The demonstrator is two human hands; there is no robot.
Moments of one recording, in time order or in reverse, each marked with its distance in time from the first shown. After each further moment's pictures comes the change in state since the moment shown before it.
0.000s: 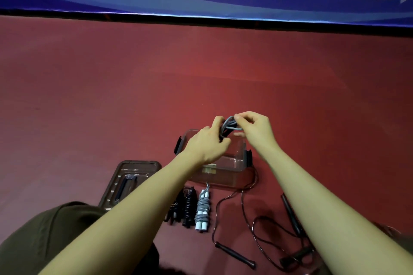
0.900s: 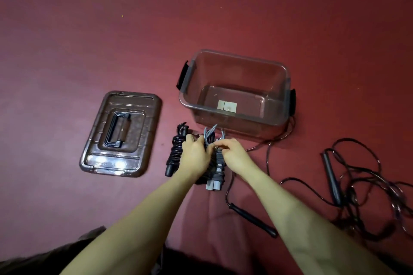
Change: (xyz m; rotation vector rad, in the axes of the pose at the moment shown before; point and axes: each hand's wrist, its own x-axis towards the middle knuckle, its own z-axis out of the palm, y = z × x) left_hand -0.033 -0.193 0.205 -0.118 -0.155 -0.615; right_hand -0.039 0.268 0.112 -0.431 -0.494 0.495
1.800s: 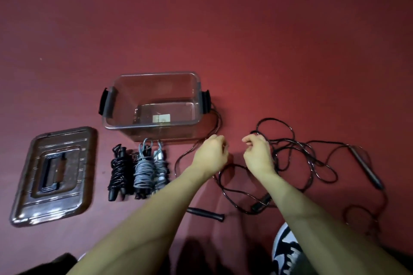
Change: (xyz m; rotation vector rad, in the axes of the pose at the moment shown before) left_hand -0.054 0.167 0.069 0.107 -0.245 0.496; right_hand -0.099 0.100 -0.148 -0.099 0.666 0.179
